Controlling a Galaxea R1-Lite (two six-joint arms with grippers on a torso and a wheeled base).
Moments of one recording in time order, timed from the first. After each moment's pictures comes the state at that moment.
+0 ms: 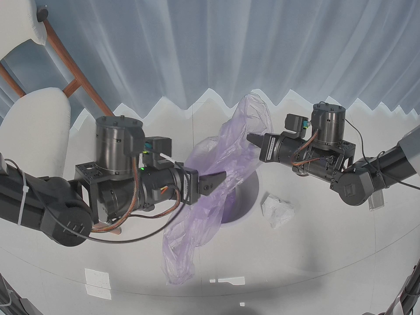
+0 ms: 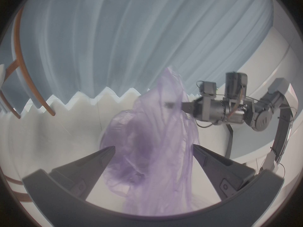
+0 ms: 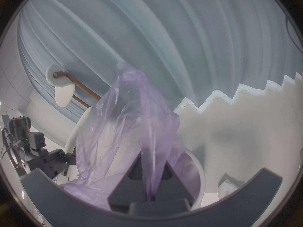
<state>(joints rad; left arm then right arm) -0.64 1.76 -0.90 -0.56 -0.05 -0.17 0.51 1.98 -1.11 -0.70 0.19 0.30</state>
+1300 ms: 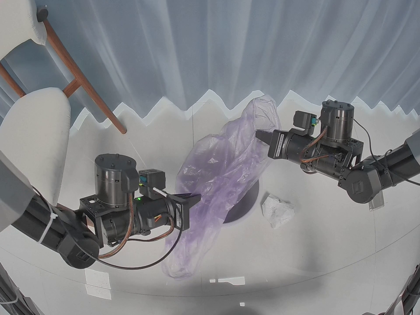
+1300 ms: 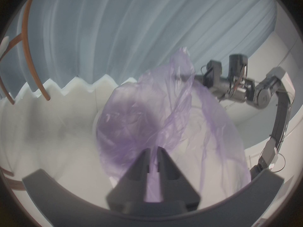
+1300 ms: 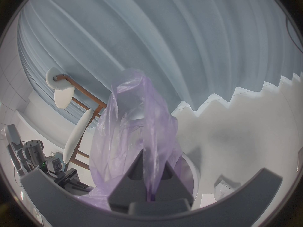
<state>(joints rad) -0.58 1.84 -0.67 -0.84 -0.16 -0.19 0.48 1.94 -1.08 -0.70 0.21 0.30</state>
